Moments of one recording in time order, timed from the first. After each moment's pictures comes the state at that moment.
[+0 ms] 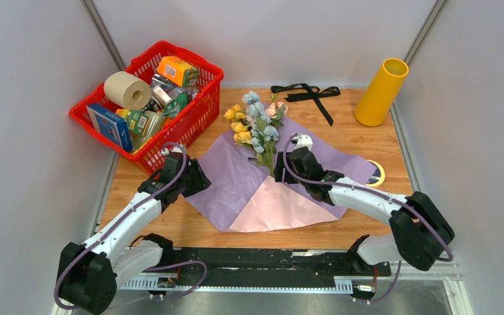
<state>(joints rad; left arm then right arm) -0.36 0.98 0.57 -0.43 -0.03 -0.75 0.72 1.32 0.71 -0.04 0.29 0.55</state>
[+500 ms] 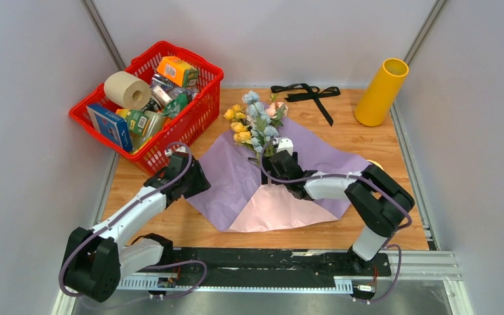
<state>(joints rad) -0.36 1.07 0.56 -0.40 -0.04 -0.73 0.77 1.66 0.75 0.21 0.30 0.45</state>
